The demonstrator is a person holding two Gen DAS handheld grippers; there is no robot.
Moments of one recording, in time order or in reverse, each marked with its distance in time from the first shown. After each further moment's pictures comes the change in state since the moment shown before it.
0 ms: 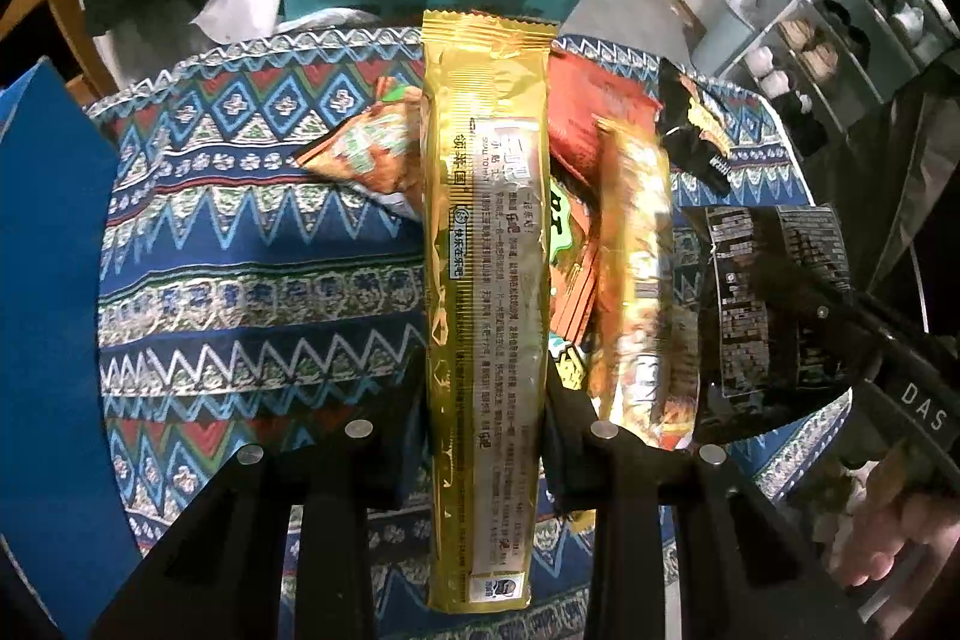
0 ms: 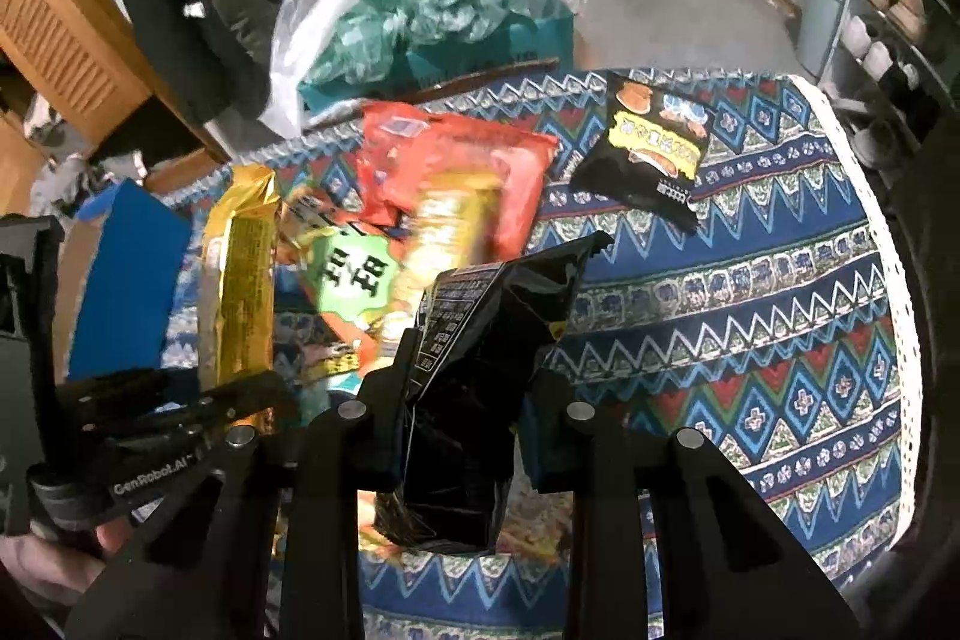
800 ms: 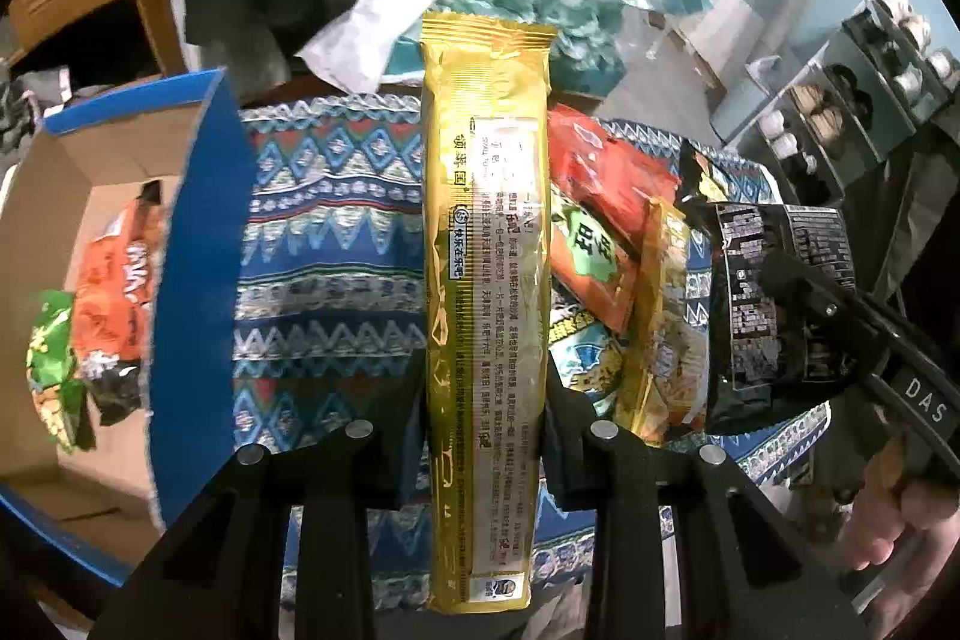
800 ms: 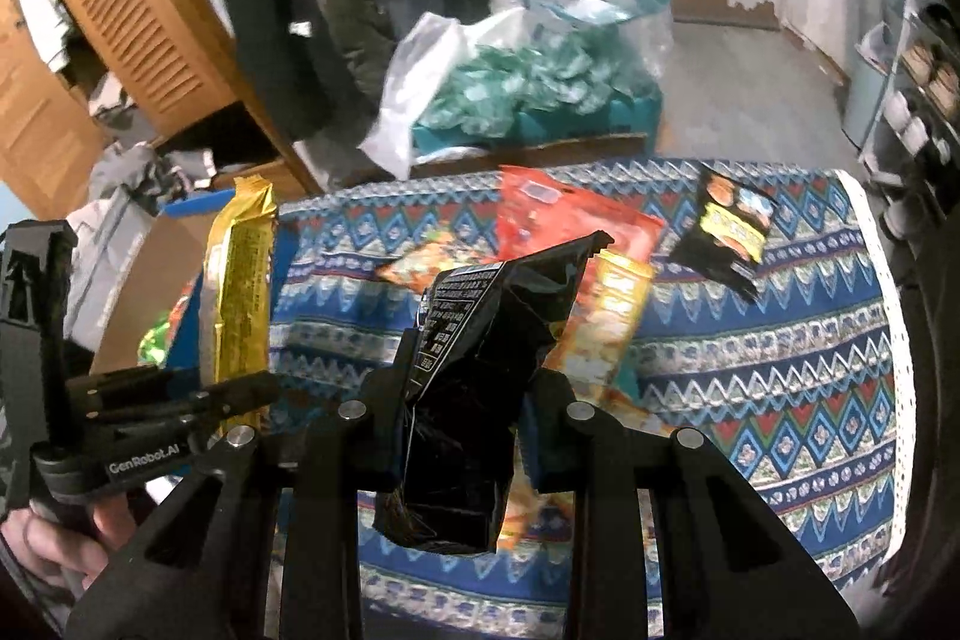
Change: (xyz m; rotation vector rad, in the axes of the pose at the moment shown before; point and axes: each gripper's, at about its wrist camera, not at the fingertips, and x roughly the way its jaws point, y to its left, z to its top) left arm -0.095 0.053 -0.022 -0.083 -0.115 0.036; right arm -0.047 0.079 0.009 -0.126 -0.084 0.095
